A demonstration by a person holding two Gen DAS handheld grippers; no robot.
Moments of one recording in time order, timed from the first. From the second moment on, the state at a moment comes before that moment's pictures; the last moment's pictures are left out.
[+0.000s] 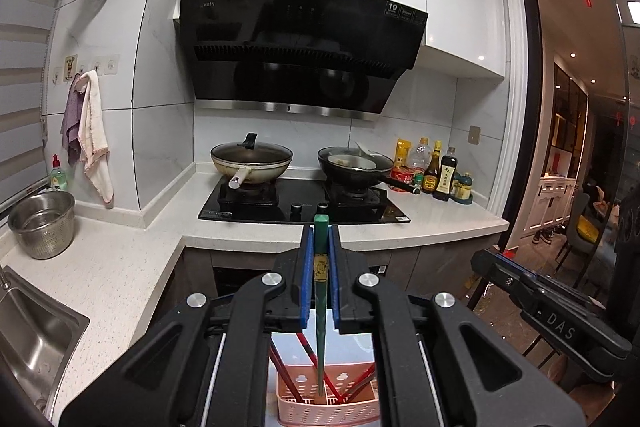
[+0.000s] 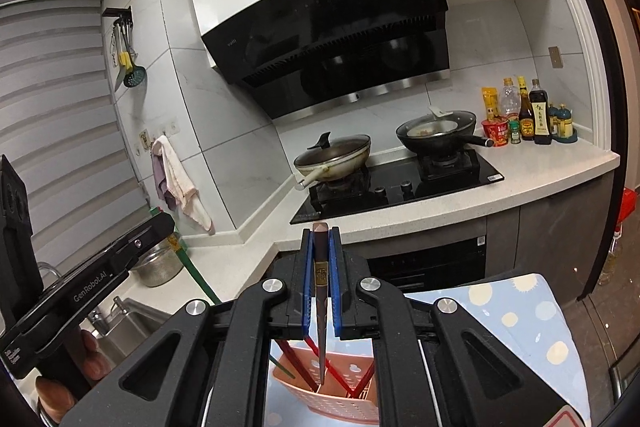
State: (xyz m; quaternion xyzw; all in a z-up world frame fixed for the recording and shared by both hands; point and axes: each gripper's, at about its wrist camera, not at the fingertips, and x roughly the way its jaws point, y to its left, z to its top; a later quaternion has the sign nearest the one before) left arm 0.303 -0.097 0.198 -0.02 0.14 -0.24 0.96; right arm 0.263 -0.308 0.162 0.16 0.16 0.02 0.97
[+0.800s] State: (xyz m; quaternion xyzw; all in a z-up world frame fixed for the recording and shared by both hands) left arm 0.329 -0.076 0.137 -0.04 0.21 -0.19 0.96; right arm 0.269 -0.302 0.108 0.14 0.21 -0.01 0.97
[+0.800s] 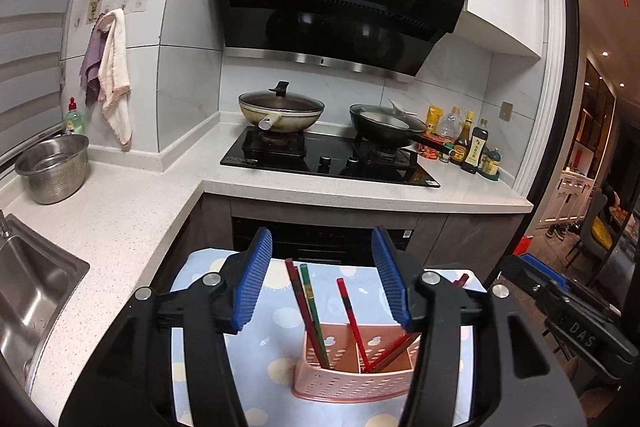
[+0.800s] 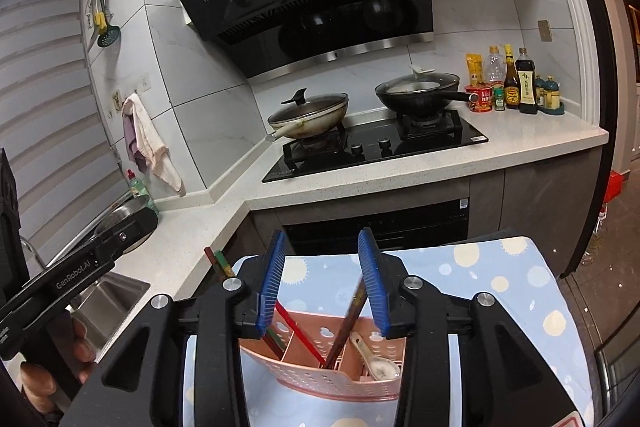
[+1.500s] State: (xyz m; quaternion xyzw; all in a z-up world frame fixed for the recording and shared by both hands) left arm 0.242 -0.038 0.075 -0.03 0.29 -0.16 0.94; right arm 0.158 -0.265 0.042 0.12 0.30 0.00 0.95
